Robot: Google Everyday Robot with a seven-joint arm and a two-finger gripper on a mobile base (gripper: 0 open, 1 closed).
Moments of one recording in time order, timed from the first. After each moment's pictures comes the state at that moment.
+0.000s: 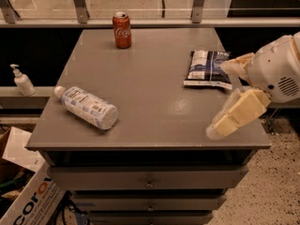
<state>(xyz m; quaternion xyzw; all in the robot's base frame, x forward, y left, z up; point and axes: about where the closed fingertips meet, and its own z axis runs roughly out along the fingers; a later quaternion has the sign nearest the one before) 0.427 -0.137 0.939 -0.53 0.77 0.18 0.31</state>
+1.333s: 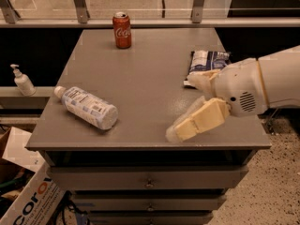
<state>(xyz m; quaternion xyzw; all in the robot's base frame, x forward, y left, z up) 0.421 -0.065 0.928 -0.48 0.73 0.32 0.36</state>
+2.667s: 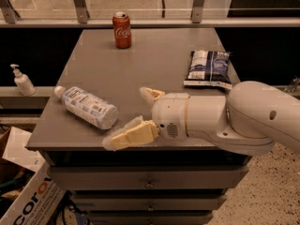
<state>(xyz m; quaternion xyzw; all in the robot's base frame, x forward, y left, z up) 0.443 0.051 0.881 -0.42 0.68 0.38 0.47</state>
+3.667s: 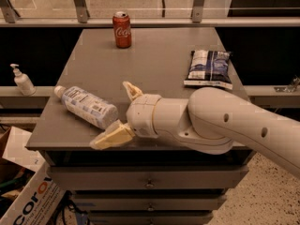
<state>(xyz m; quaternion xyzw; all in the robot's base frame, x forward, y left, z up) 0.484 0.096 0.845 -0.50 0.63 0.26 0.53</state>
